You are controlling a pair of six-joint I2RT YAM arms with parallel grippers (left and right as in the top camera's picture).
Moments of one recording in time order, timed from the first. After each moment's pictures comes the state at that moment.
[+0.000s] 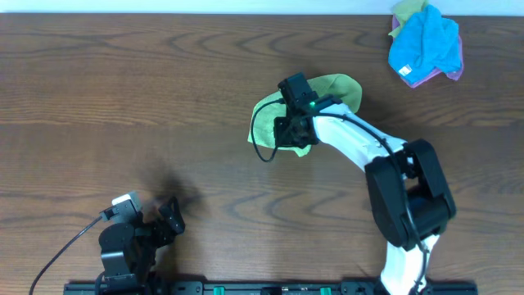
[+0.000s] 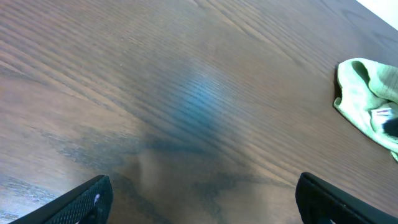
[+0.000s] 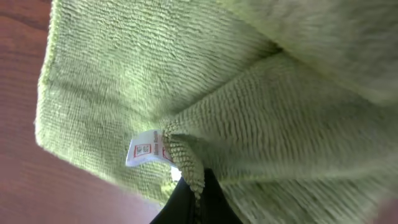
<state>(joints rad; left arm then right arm) 0.09 0.01 0.17 -0.80 0.13 -0.43 0.48 2.00 1.35 -0.65 -0.11 0.43</state>
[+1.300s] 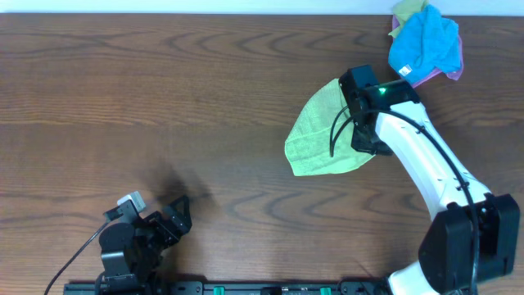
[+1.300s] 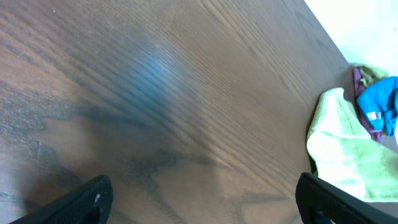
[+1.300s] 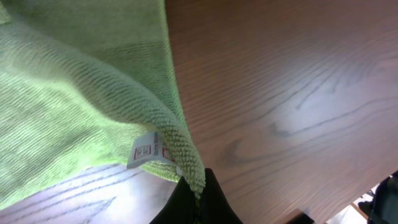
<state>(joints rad) 0.09 0.01 0.18 -0.79 0.31 -0.66 0.27 1.72 1.36 -1.23 0.48 0.56</state>
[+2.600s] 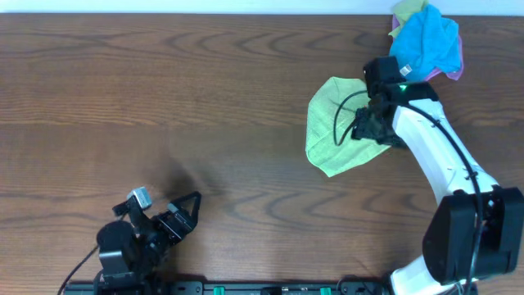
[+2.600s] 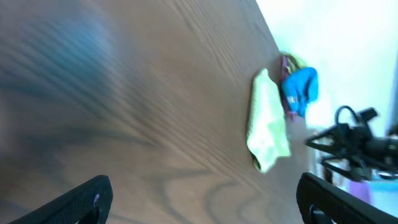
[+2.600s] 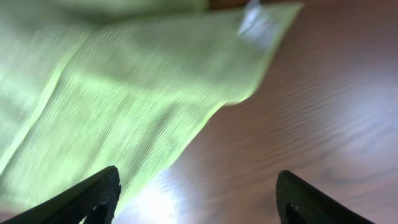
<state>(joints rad) 0.09 0.07 0.18 -0.68 0.57 -0.87 0.14 1.74 1.33 -1.02 0.22 0.38</state>
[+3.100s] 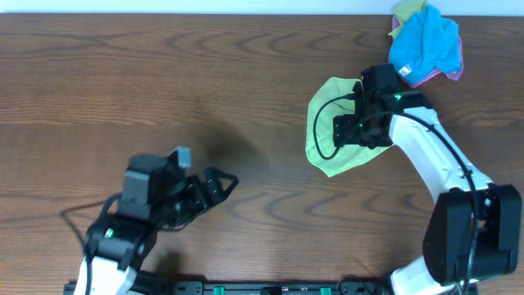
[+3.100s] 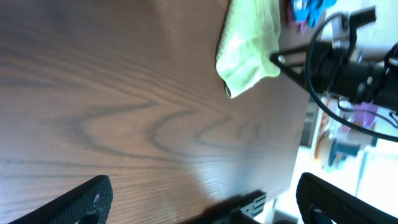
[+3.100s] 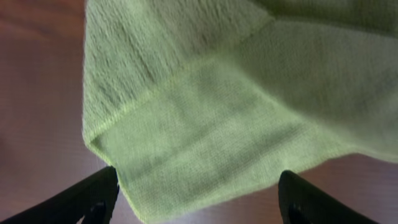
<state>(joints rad) -0.28 0.85 0.67 -0.68 0.57 -0.87 0.14 1.74 1.21 -0.79 -0.09 0.15</state>
